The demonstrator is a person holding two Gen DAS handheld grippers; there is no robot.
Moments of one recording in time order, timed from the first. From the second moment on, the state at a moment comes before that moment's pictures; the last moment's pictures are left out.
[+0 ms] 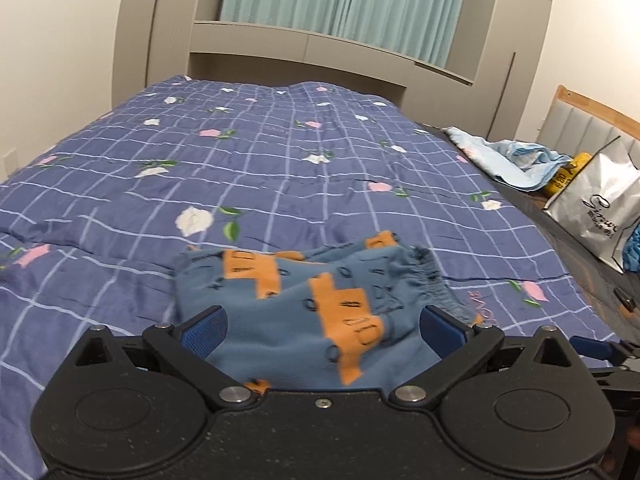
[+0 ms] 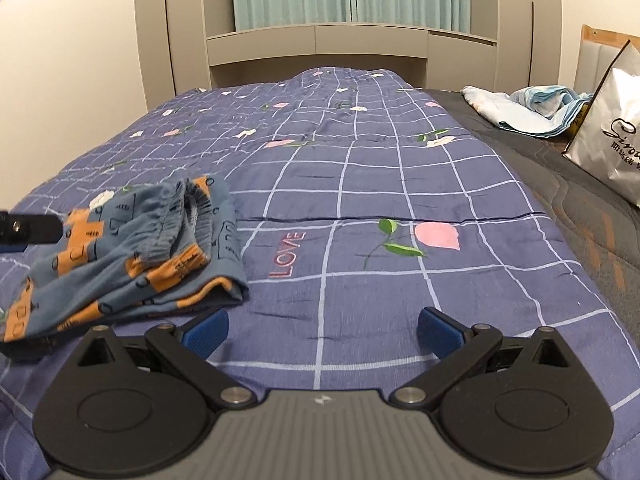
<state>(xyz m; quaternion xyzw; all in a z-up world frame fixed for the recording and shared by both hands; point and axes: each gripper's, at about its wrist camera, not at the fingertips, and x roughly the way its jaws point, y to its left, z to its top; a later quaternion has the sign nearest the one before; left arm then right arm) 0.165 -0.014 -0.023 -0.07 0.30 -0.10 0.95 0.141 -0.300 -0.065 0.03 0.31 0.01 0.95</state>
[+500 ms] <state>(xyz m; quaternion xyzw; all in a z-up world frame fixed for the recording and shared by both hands) 0.212 0.009 -0.009 -0.07 0.31 -0.09 0.94 0.135 -0.287 -0.046 0.05 0.25 0.03 0.97</state>
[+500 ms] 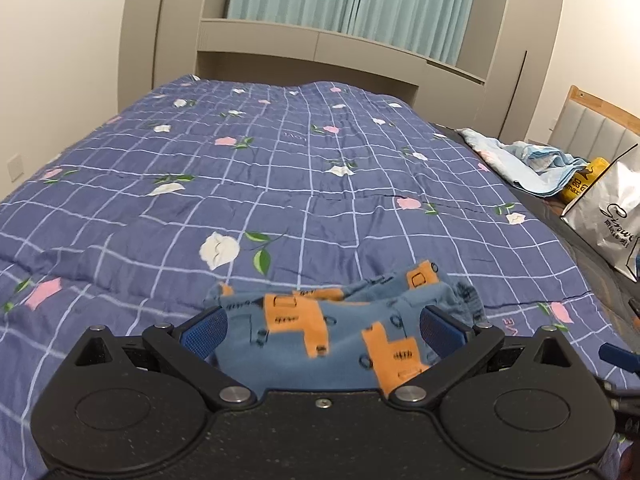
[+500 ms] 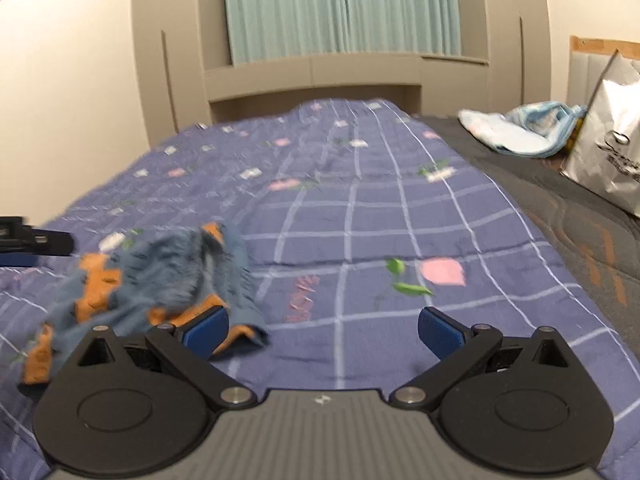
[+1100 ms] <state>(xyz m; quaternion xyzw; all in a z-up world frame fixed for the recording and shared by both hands) 0.261 -0.006 -0.024 -0.04 0.34 -0.11 0.93 0.201 -0.212 -0.052 -0.04 0.29 0.05 0.95</state>
